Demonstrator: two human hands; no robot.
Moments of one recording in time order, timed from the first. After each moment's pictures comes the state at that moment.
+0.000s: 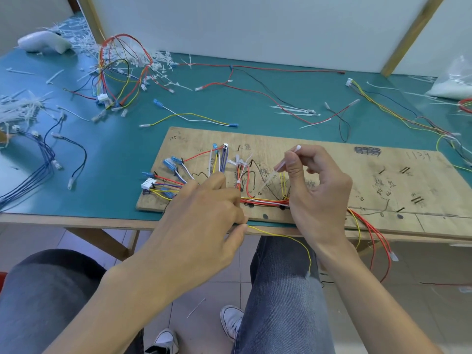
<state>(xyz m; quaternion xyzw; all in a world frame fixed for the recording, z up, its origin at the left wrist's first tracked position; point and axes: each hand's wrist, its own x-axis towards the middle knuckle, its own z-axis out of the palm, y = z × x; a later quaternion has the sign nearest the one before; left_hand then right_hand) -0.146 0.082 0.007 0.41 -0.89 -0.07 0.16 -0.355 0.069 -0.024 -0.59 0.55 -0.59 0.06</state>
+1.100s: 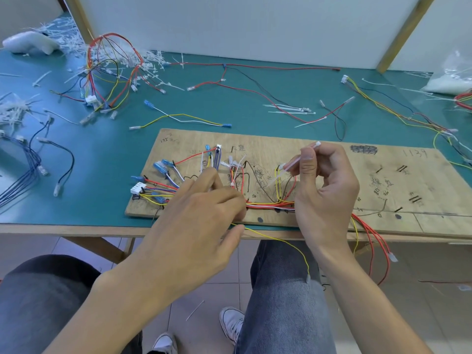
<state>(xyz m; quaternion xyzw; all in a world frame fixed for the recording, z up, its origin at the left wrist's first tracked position) -0.150 0.079 0.008 0.39 -0.90 -0.07 0.17 -0.357 0.070 -0.025 -0.49 0.57 -0.65 0.09</state>
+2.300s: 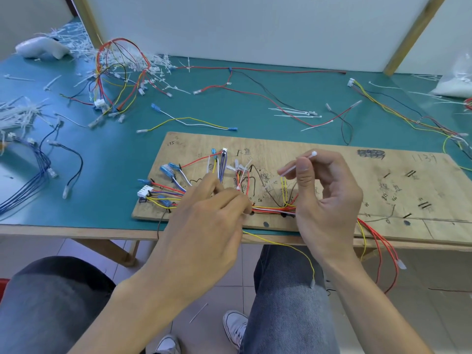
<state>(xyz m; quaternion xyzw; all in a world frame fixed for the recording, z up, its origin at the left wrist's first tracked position) -0.155 0.081 -0.004 0.40 -0.88 -0.06 0.26 -0.356 0.073 -0.027 -0.57 0.50 -0.65 0.10</state>
